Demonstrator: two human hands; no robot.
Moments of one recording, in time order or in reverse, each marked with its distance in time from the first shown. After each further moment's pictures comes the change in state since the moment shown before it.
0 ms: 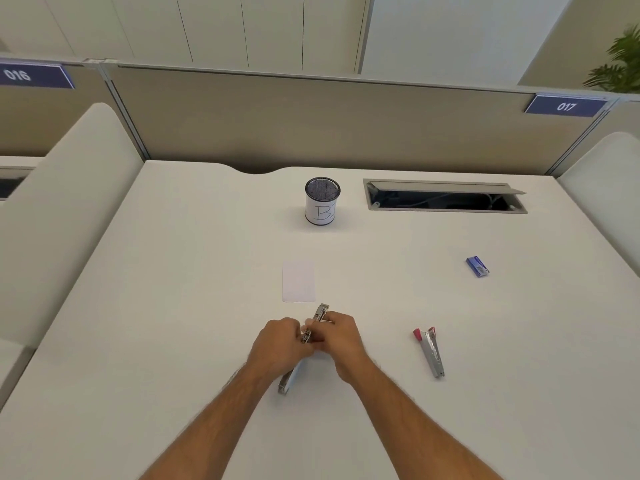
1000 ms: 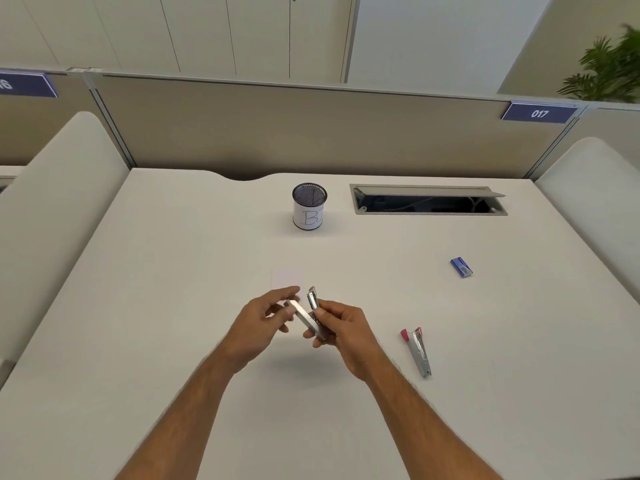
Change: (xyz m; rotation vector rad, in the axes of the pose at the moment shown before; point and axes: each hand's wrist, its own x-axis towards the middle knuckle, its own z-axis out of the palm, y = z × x) left_hand -0.003 0.003 -0.039 -0.569 0.030 0.315; right_hand -0.025 -0.032 -0.034 0.092 -0.203 -0.204
